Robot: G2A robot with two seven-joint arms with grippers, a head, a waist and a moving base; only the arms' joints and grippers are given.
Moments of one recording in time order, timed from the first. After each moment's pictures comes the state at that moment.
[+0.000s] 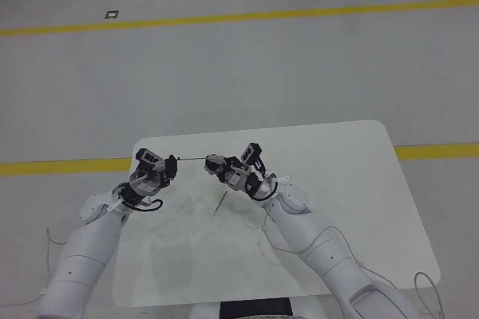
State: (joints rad) left arm 1.25 -1.05 -1.30 -1.13 -1.15 -0.18 -1.39; right arm -1.14 -1.59 1.03 -1.03 0.75 -0.17 0.80
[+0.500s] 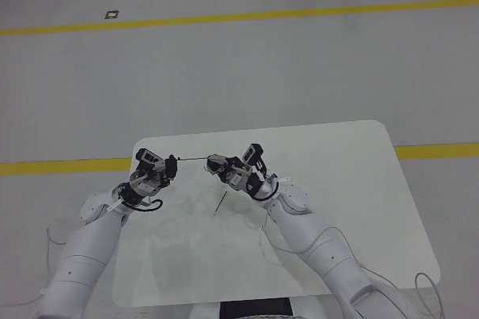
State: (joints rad) left arm 1.25 -1.05 -1.30 -1.13 -1.15 -0.18 -1.39; right arm -1.15 -1.59 1.03 -1.02 0.76 -0.17 0.80
